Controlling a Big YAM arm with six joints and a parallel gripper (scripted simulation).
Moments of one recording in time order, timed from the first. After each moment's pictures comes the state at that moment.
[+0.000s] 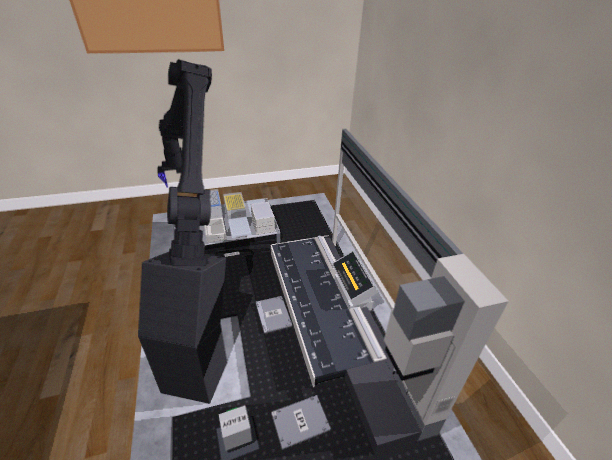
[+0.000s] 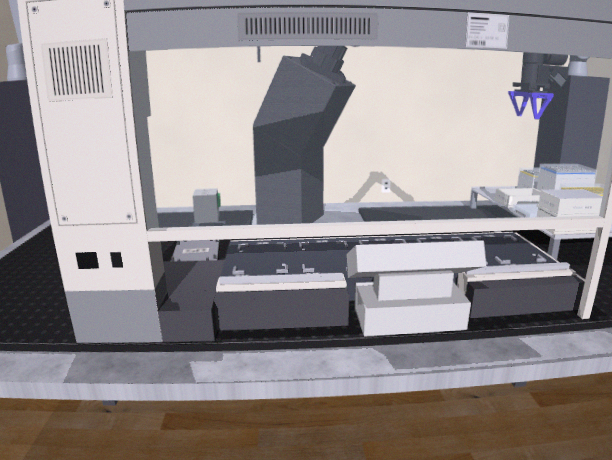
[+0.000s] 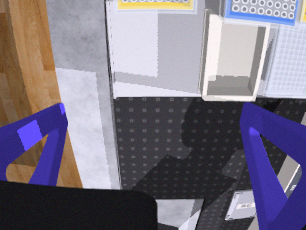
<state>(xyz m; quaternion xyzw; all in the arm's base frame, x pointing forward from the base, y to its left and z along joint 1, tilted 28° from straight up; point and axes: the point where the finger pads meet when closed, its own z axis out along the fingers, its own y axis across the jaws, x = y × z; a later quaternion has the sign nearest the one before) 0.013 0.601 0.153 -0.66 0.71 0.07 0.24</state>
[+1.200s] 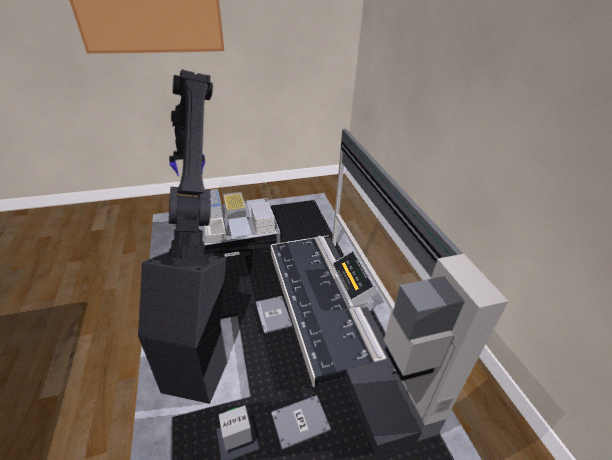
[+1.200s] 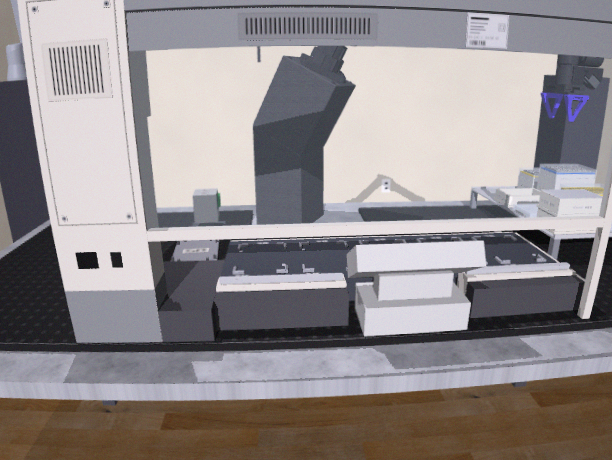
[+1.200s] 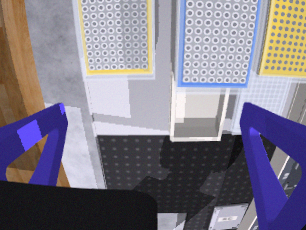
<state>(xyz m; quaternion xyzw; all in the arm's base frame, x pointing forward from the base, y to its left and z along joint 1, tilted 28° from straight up) 0.057 0.669 0.198 -0.66 0.71 0.06 0.24</state>
